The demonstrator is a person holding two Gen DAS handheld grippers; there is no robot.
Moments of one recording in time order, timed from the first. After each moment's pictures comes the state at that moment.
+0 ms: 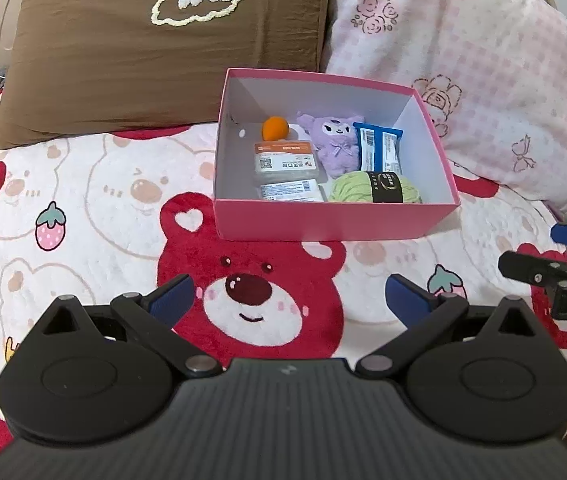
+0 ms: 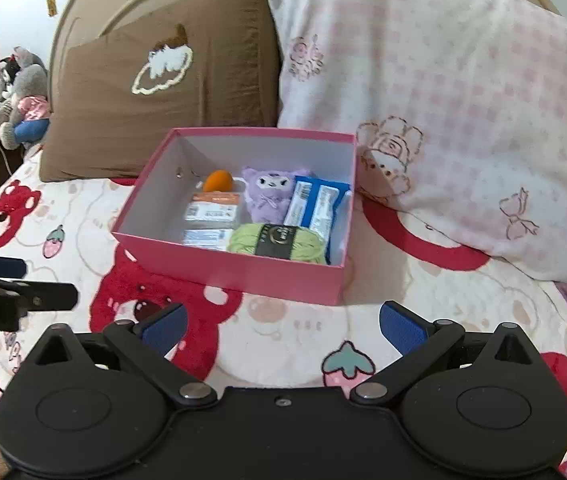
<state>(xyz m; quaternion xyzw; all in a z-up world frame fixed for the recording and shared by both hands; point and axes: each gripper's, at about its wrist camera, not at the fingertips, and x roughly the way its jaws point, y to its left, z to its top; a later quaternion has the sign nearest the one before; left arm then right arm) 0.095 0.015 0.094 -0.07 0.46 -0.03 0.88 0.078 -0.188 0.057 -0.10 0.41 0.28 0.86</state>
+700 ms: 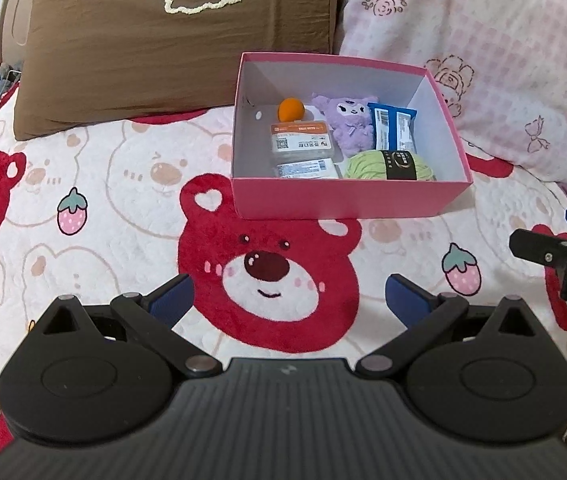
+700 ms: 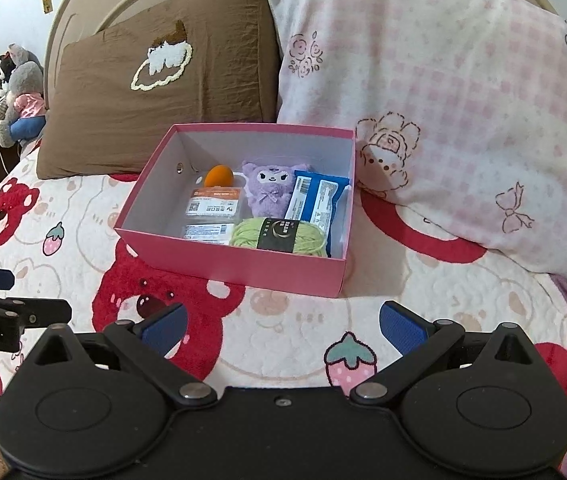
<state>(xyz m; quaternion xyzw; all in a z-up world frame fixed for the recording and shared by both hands) 0.085 0.014 0.099 -0.05 0.49 -0.01 0.87 0.071 -0.183 0.064 -0.11 0.42 0.28 0.86</state>
